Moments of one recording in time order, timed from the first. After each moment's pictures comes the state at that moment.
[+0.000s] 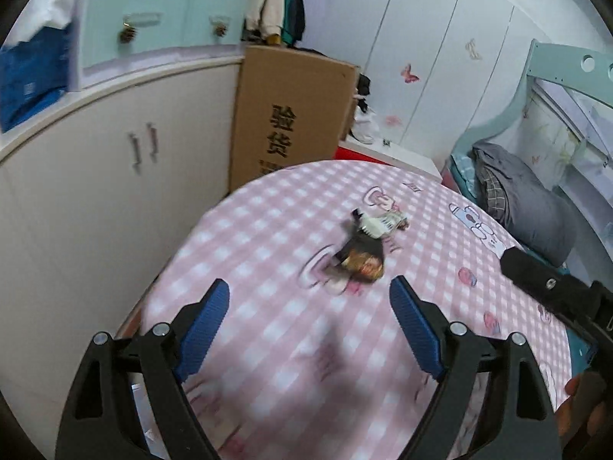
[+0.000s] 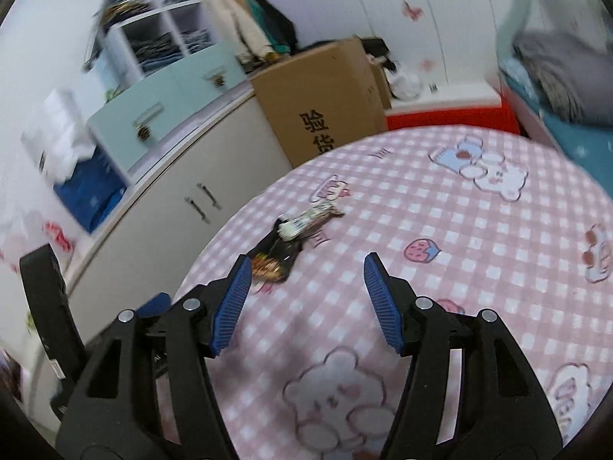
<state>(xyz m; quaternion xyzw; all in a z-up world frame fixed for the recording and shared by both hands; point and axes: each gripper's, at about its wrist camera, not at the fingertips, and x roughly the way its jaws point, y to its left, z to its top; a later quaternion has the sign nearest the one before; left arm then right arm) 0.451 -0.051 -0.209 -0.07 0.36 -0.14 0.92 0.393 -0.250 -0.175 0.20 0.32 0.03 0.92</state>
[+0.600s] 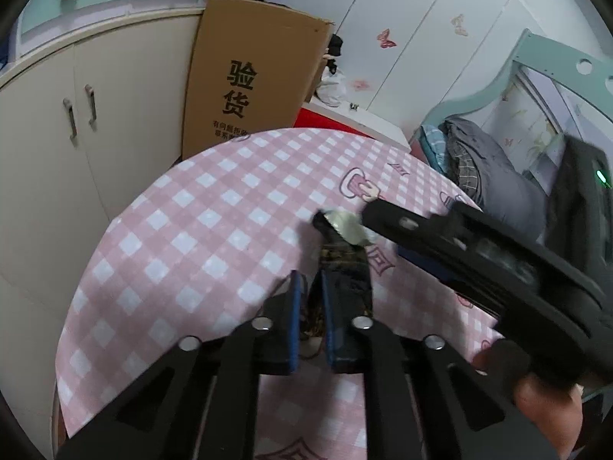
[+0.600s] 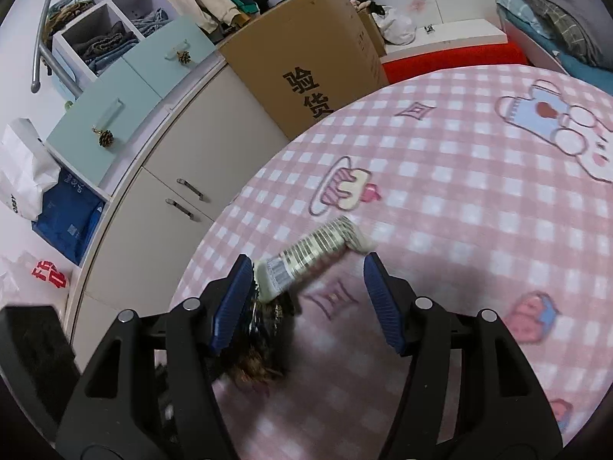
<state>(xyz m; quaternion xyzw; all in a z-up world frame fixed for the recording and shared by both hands) 0.526 -0.068 -0.243 -0.09 0.42 -0.22 0.87 0.515 -0.238 -0.227 0.26 0.39 0.03 0.88</state>
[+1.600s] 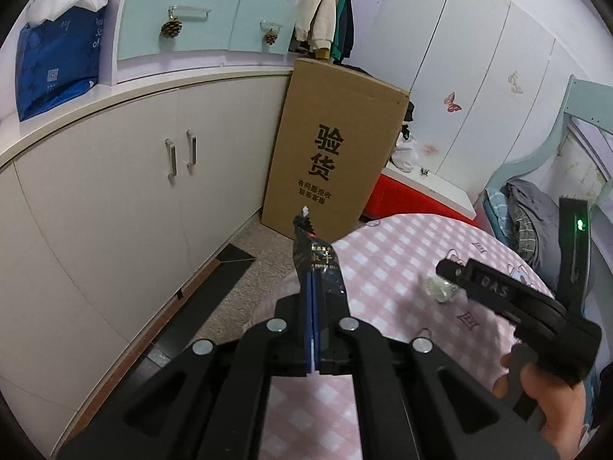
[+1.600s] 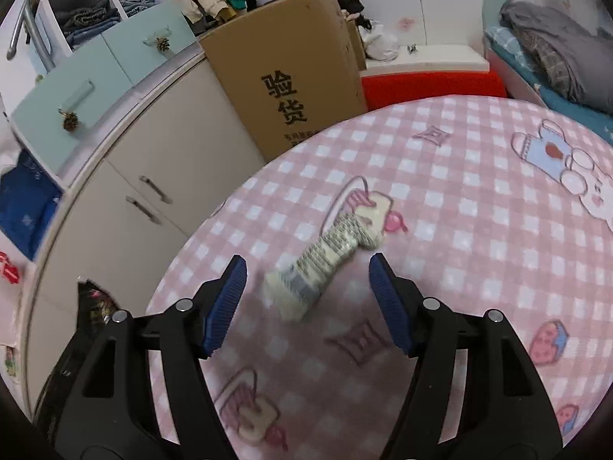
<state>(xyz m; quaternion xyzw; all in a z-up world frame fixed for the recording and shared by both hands) 0.523 0.030 -0.206 -0.10 0.34 -0.07 0.93 0.552 -0.201 -0.222 0.18 0.40 -0.05 0.90</state>
